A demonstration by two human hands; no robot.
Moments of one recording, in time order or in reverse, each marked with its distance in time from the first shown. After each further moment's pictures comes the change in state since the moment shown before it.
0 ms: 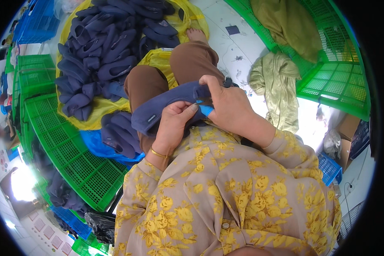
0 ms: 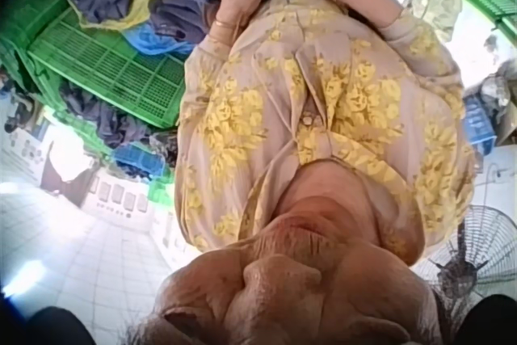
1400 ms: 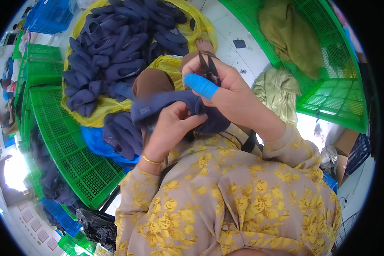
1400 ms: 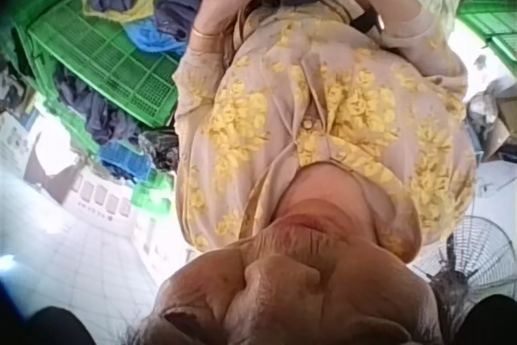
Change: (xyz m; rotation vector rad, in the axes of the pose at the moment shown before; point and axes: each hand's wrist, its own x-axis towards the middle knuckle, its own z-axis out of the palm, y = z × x) left_hand -0.031 0.055 0.012 0.512 0.041 0.084; right_hand 0.033 -0.054 -0.056 1.199 -0.083 -0.103
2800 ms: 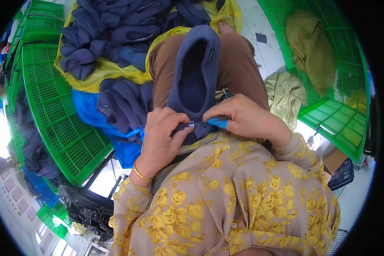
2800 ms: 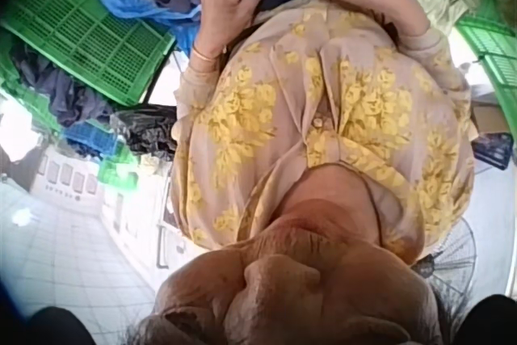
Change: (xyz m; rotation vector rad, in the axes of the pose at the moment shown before) left_hand -0.070 -0.066 -0.044 0.554 0.366 0.431; right_hand -0.001 0.064 0.013 -0.712 -0.607 0.163
